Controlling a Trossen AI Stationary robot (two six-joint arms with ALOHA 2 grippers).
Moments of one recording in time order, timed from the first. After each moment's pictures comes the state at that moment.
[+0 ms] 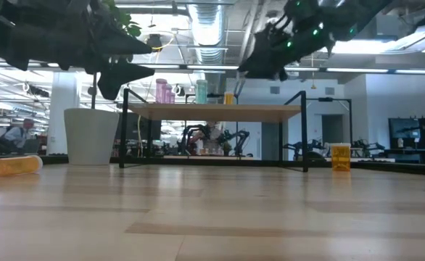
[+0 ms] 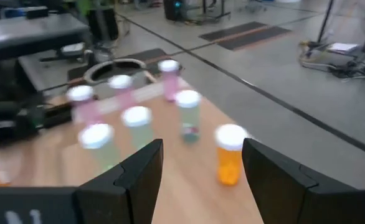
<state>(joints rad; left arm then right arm) -0.01 1.01 0.21 0.71 -0.10 -0.43 -0.53 1.40 0.93 0.25 -0.05 0.07</state>
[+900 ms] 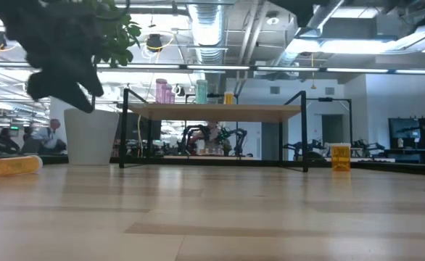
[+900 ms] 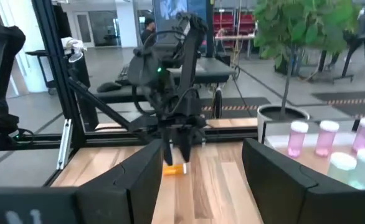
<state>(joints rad) -0.35 1.00 0.59 -0.52 -0.39 -1.11 0.08 1.04 0.70 0.35 0.11 0.04</state>
